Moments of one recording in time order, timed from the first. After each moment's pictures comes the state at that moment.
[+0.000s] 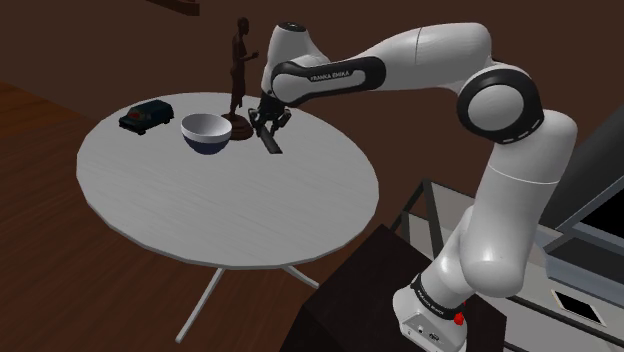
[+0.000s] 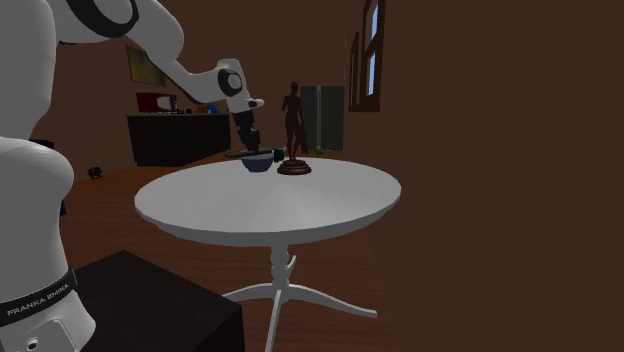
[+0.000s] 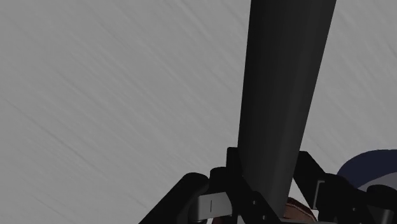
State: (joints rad) arm 0.21 0.30 -0.08 -1.74 -0.15 2.21 0.59
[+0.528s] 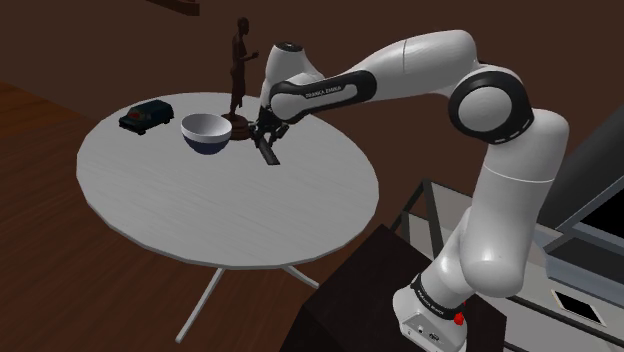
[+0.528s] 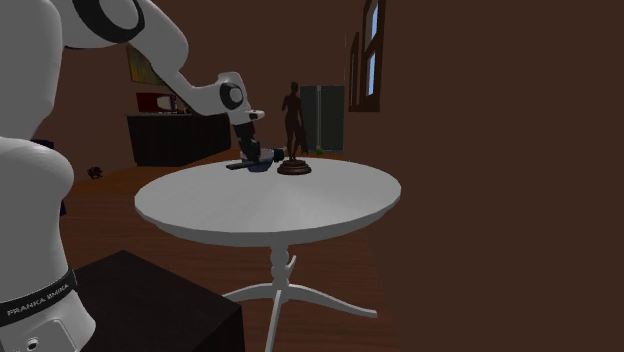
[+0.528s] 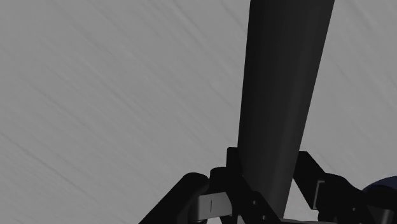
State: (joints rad) arm 0.21 0.34 -0.08 -1.80 -0.15 2.31 0.60
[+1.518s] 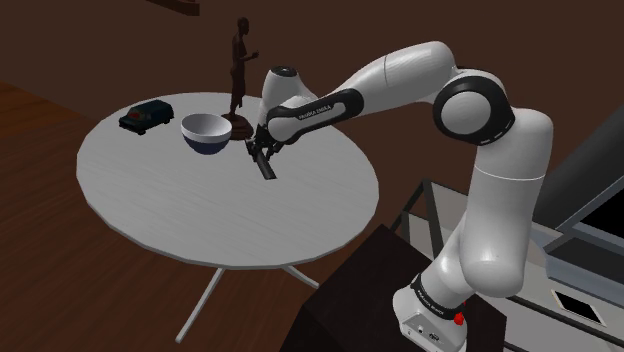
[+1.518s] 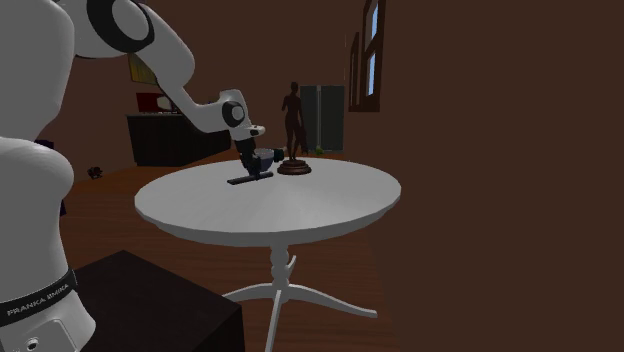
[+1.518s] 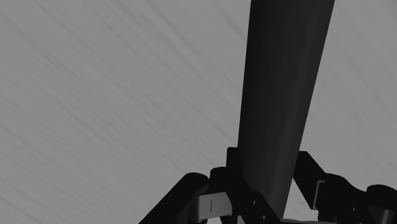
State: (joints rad) arm 0.21 0.41 -0.08 -1.85 -0.16 2.43 0.62
